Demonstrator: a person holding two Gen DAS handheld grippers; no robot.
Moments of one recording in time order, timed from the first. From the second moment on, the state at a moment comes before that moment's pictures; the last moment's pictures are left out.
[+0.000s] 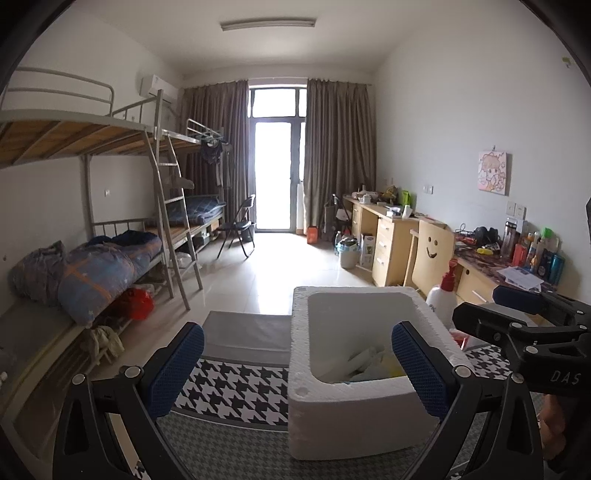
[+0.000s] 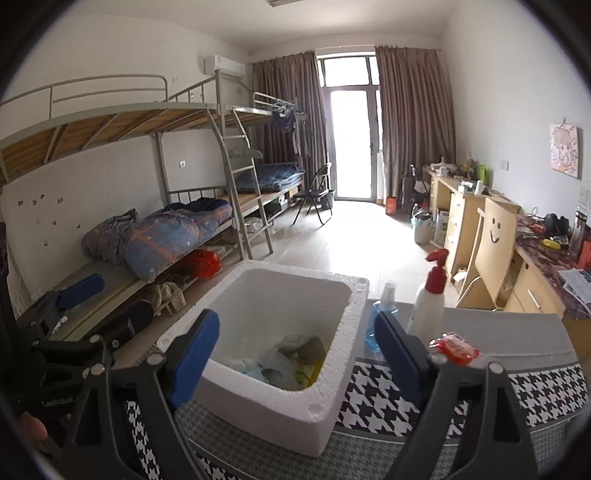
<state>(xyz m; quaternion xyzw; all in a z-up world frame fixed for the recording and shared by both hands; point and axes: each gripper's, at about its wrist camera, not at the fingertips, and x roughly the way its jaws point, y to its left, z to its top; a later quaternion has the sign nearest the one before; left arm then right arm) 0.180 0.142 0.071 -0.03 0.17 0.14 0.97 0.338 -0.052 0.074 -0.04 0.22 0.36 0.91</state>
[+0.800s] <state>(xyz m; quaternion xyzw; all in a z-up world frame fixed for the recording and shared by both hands) 0.140 0.100 0.077 -0.03 0.15 0.10 0.98 0.287 -0.102 0.076 -0.03 0.18 0.34 0.92</state>
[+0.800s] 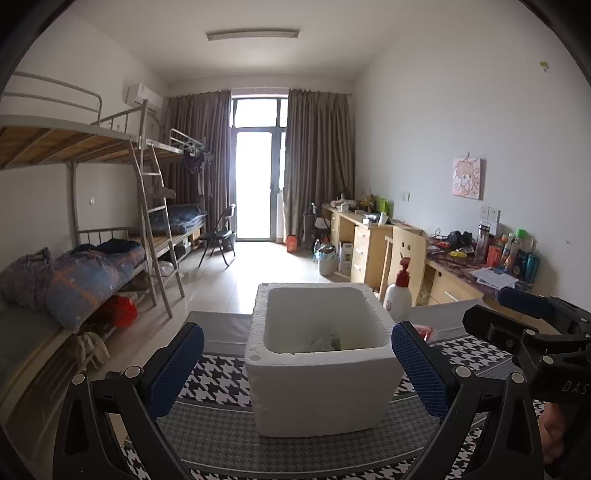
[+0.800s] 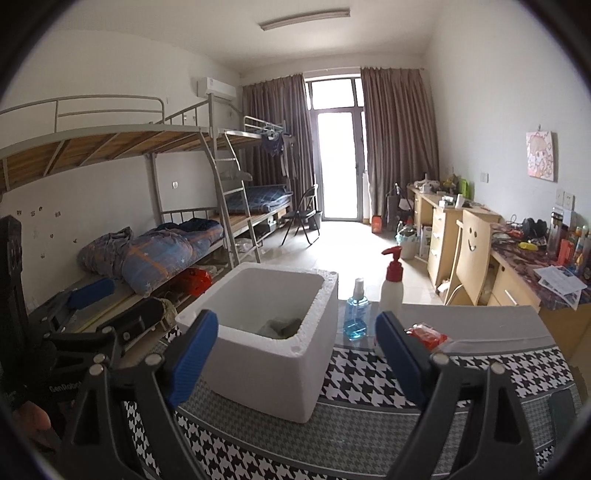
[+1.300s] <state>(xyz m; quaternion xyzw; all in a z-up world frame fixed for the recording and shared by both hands) 0.119 0.092 0.076 -0.03 0.13 0.10 0.99 0.263 -0.135 0.067 -0.01 0.15 0.33 0.93</state>
